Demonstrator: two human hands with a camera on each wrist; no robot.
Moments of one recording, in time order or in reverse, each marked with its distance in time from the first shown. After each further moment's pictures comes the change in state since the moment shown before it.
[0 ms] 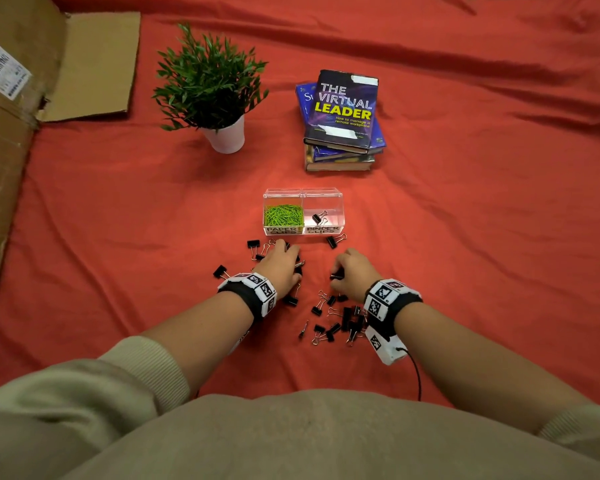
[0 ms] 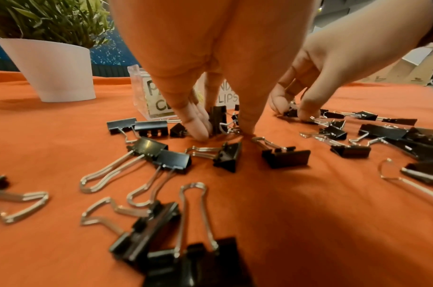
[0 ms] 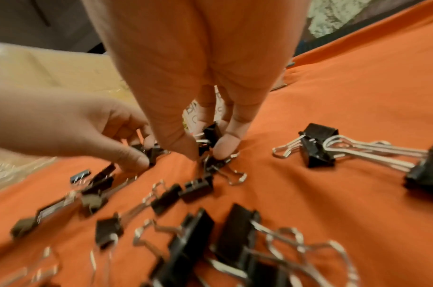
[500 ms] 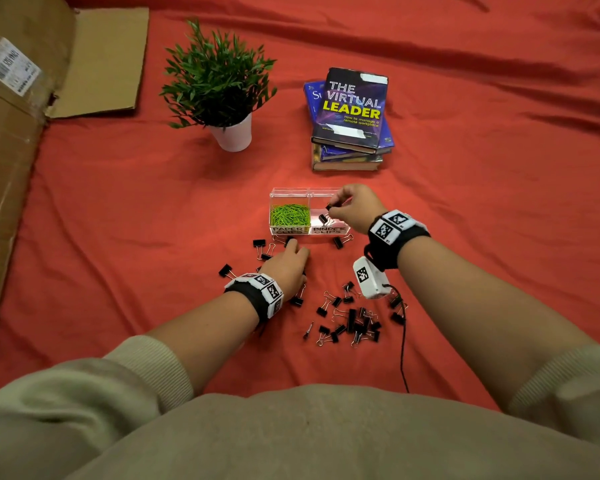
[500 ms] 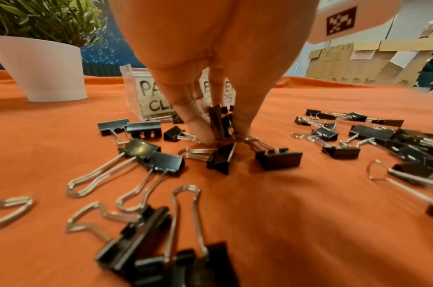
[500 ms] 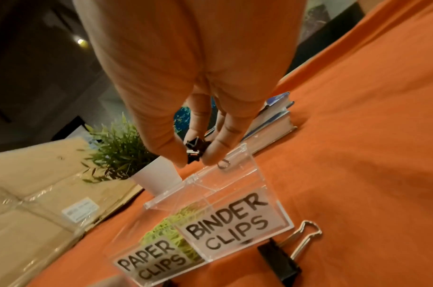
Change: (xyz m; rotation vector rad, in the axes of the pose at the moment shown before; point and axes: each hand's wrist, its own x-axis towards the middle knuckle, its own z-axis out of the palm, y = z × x) left_hand -0.001 0.005 -0.004 0.089 0.010 0.070; right_hand 0.064 -0.046 -0.081 0.404 0.155 -0.008
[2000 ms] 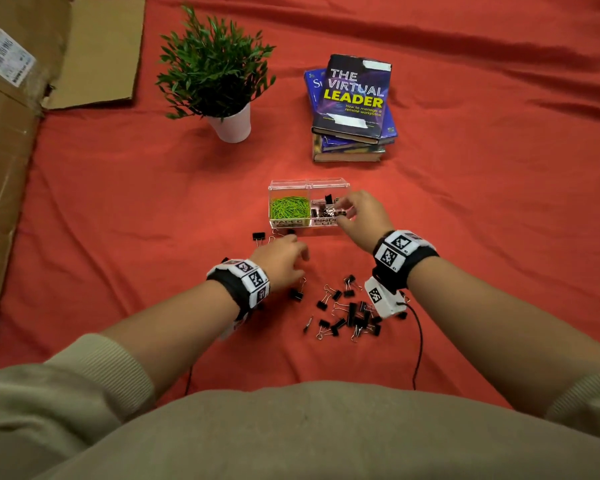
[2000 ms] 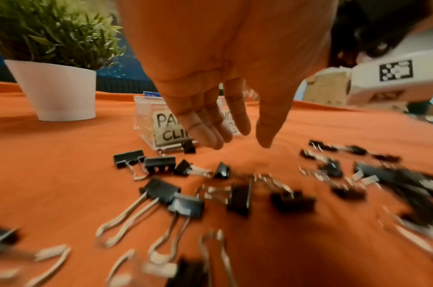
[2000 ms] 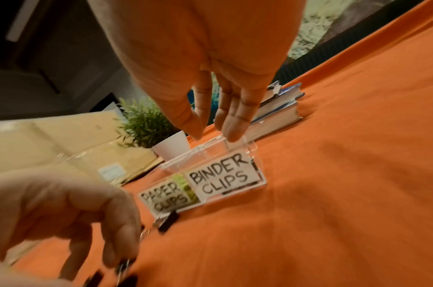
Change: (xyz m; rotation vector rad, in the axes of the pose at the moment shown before) left_hand -0.009 -0.007 -0.028 -0.070 -0.059 0.050; right_hand -0.023 0.026 0.010 -0.244 0.094 -0.149
